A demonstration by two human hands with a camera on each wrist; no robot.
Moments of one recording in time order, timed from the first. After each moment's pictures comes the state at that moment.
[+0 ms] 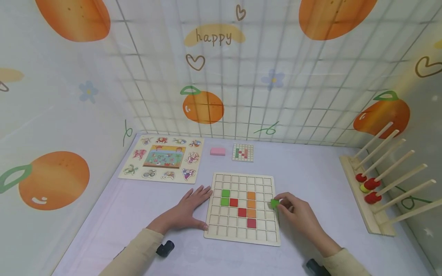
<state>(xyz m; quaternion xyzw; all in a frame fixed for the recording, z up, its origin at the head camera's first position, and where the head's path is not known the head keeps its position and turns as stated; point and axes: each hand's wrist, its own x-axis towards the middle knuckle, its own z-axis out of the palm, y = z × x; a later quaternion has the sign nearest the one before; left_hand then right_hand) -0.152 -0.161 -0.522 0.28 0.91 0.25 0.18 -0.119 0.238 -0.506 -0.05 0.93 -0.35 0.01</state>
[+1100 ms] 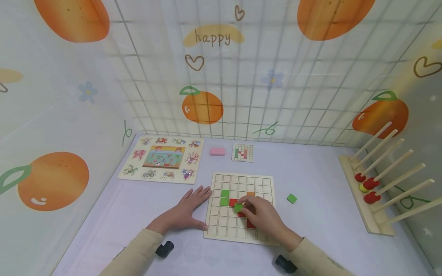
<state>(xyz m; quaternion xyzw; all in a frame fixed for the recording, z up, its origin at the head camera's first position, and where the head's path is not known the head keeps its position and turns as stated) -0.154 -0.162 -0.527 0.29 0.91 0.25 0.18 -0.123 0.148 -0.509 -0.17 0.91 -0.38 0.02</state>
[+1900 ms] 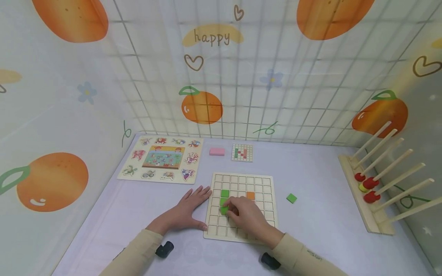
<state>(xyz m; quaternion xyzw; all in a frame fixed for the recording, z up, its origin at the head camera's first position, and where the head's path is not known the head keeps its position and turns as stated) -0.154 -0.163 -0.526 0.29 0.90 0.26 0.17 -0.131 0.107 -0.514 -0.23 0.91 -0.33 0.03</state>
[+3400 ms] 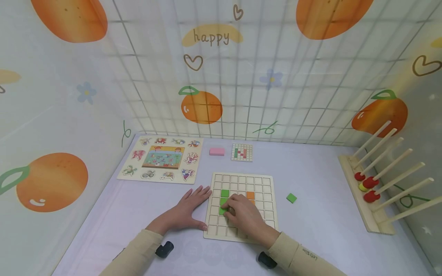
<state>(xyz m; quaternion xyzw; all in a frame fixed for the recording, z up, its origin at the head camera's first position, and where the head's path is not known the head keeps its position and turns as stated) -0.154 -0.162 -0.524 0.30 0.90 0.25 0.17 -0.129 0.100 -0.520 -0.25 0.93 -0.26 -0.02</state>
